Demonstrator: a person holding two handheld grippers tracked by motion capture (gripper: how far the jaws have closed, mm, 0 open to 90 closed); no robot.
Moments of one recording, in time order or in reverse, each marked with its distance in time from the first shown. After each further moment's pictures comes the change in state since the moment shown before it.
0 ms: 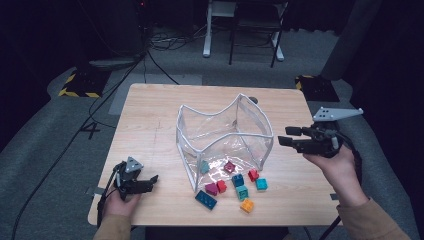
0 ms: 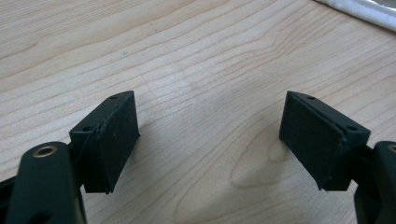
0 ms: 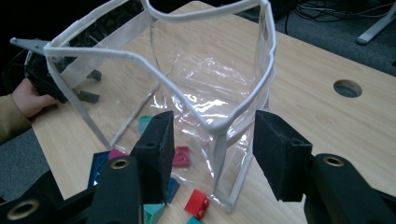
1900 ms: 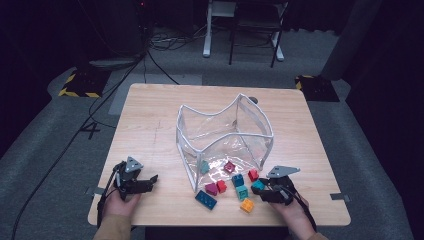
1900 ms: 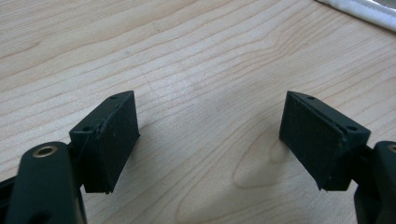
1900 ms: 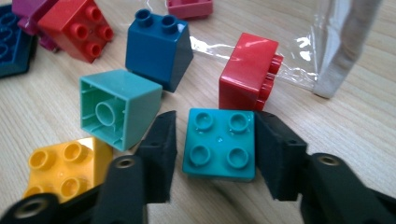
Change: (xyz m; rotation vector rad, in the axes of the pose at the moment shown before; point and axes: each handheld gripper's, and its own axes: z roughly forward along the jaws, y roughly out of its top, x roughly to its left) left arm 0.000 0.000 0.000 0.001 0.005 -0.007; right arm 0.037 -0.159 0.124 0.220 -0.059 0.006
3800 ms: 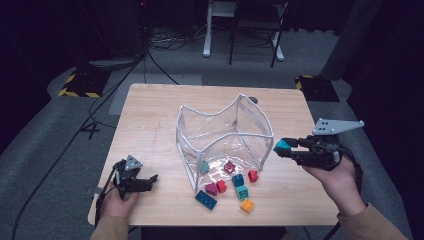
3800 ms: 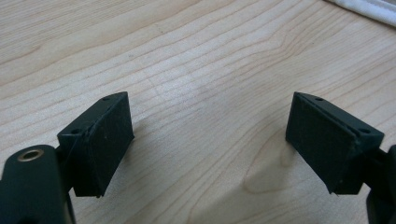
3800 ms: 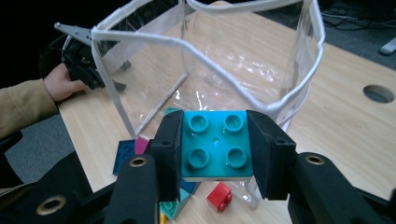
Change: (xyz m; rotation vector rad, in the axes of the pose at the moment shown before) left arm 0.006 0.002 0.003 0.008 -0.013 0.015; right arm -0.020 0.119 -0.159 -0.234 0.112 -0.067
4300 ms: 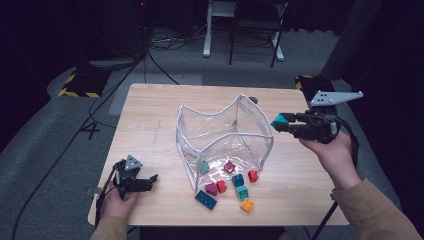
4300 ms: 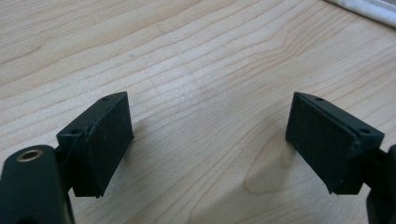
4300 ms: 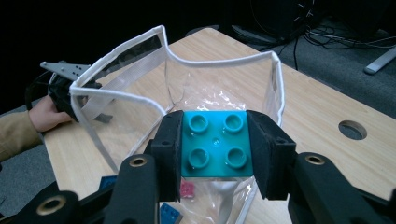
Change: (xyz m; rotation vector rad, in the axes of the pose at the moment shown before) left arm 0.000 0.000 0.000 0.000 0.002 -0.003; right arm -0.027 0.052 0.008 -0.039 -0.019 -0.009
